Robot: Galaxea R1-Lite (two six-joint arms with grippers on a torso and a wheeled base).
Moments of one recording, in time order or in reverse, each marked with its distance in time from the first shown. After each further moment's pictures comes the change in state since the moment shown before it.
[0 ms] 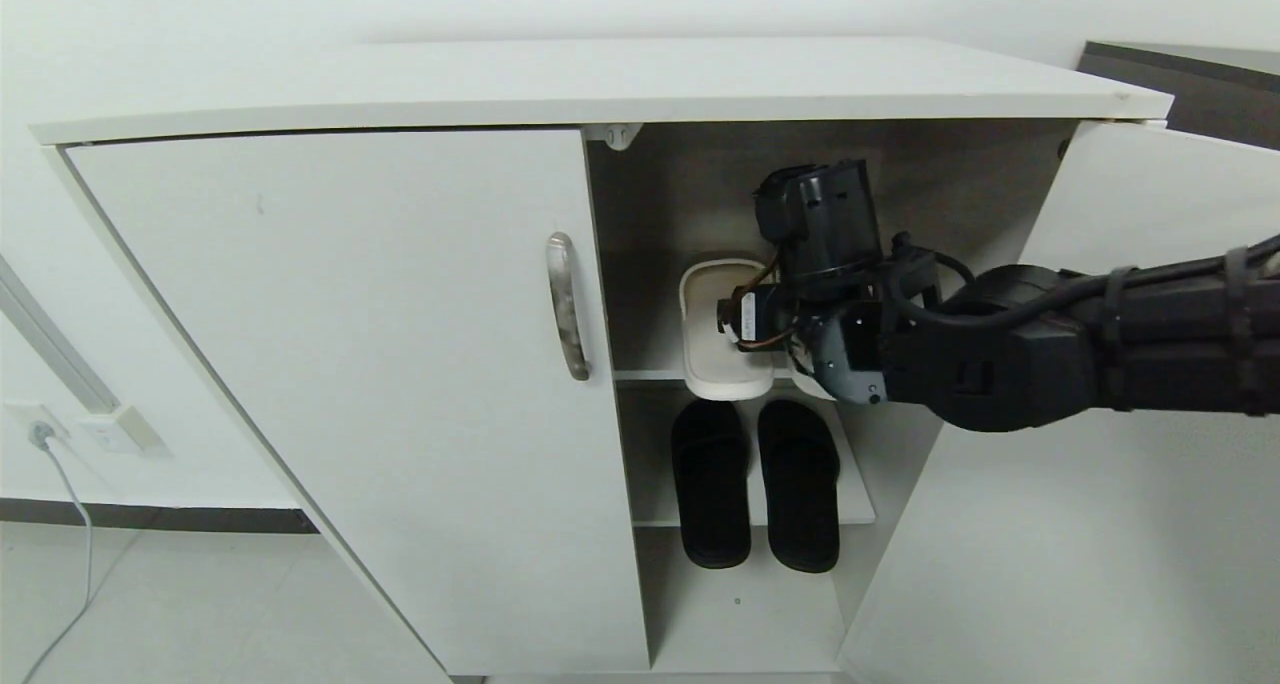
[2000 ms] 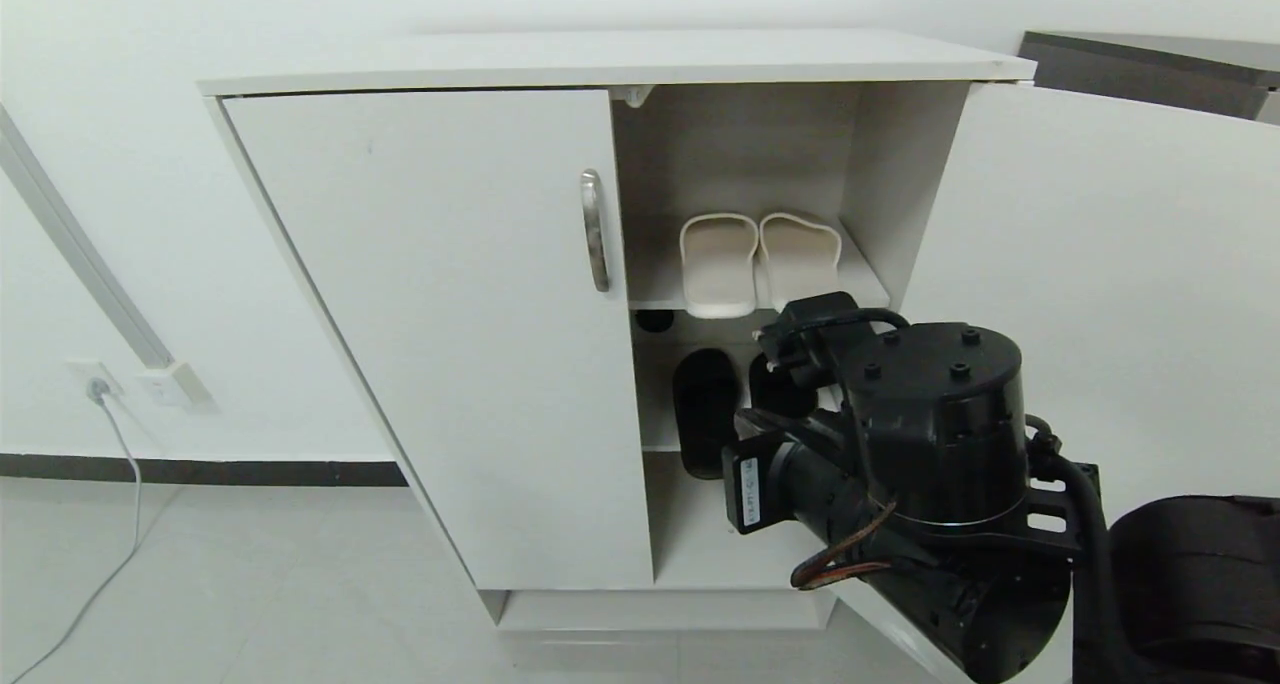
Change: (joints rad) left arm 0.000 0.000 0.000 0.000 0.000 0.001; right arm 0.217 -0.244 0.632 -0.450 0.143 -0.025
